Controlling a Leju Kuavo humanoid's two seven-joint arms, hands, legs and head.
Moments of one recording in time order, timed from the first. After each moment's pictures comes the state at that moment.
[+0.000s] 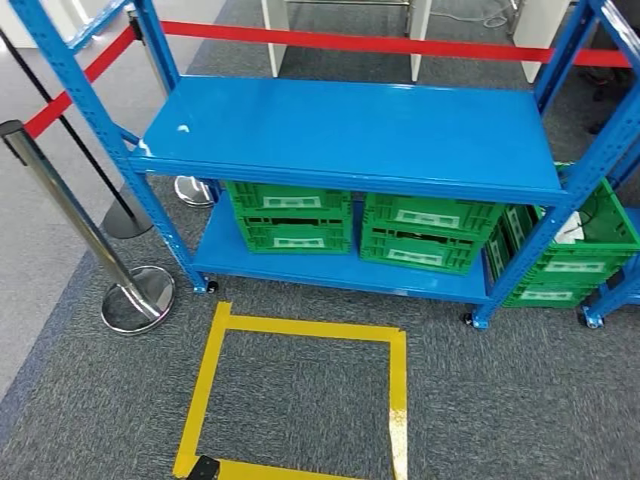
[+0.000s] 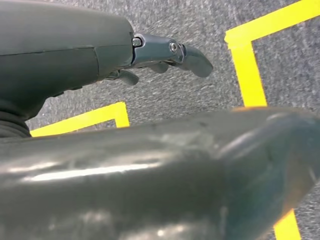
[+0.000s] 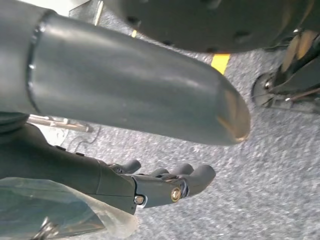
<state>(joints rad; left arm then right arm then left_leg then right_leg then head) -0.13 -0.07 -1.43 -0.14 1.10 0.36 -0.24 -0.03 0.17 -0.90 -0.19 1.17 0.01 0.03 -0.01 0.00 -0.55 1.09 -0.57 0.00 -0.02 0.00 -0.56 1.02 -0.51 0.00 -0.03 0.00</state>
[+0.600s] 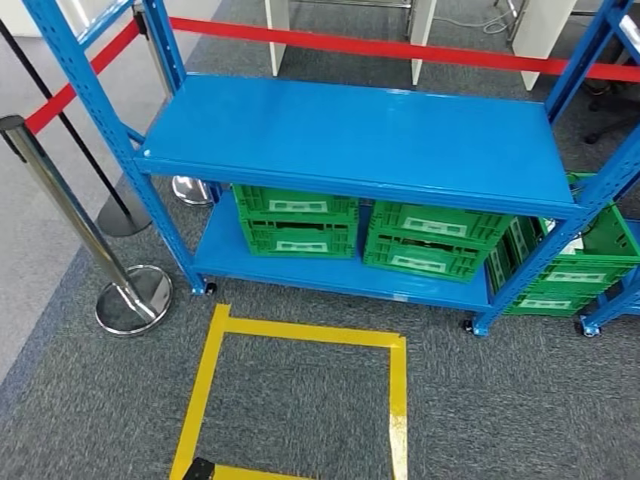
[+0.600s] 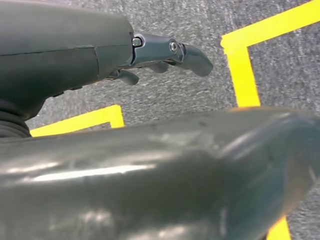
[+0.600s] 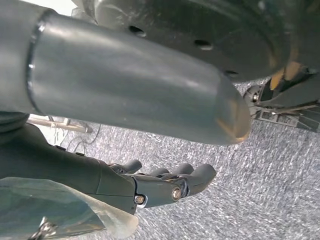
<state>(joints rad) -0.12 -0.07 -1.43 -0.14 1.11 0.35 -0.25 -0.03 0.17 -0.90 -0.19 1.19 0.01 0.03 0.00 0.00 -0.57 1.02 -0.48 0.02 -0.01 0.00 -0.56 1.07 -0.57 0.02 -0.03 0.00</state>
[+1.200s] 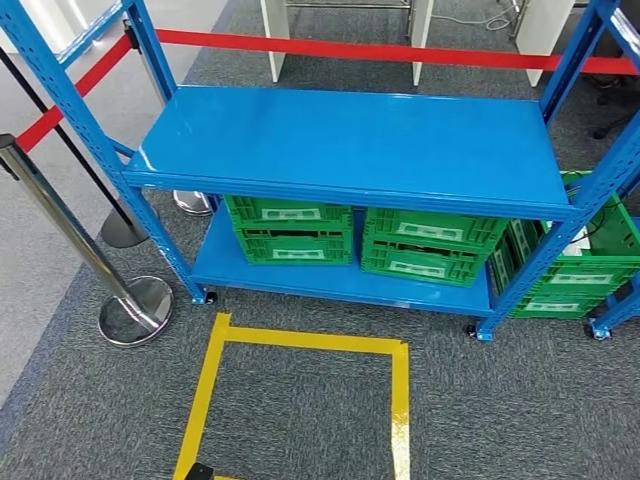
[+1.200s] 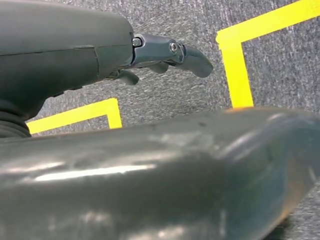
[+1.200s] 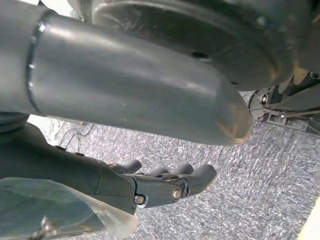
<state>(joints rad) -0.10 -0.05 -1.41 -0.14 1.13 0.33 -0.28 -0.03 0.19 -0.89 -0.19 1.21 0.00 0.03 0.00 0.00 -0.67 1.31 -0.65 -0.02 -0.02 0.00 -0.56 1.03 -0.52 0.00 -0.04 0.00</state>
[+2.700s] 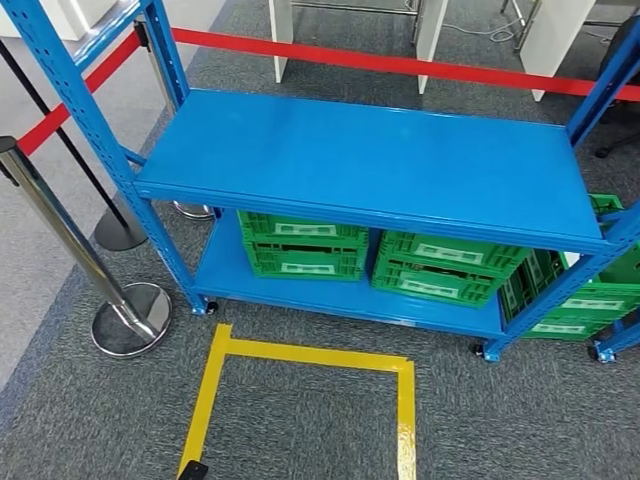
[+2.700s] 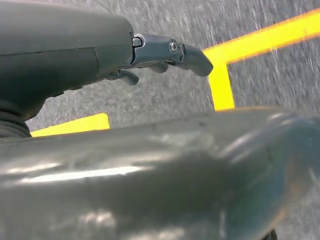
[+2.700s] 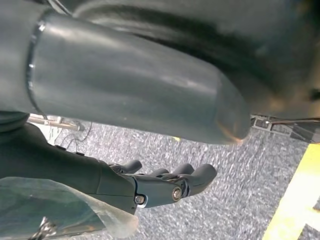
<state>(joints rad) -0.10 -0.05 -1.41 -0.14 1.12 0.33 -0.26 -0.03 0.19 -0.89 -0.19 1.20 0.00 0.02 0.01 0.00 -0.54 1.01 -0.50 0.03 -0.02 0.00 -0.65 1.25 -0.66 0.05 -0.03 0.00</state>
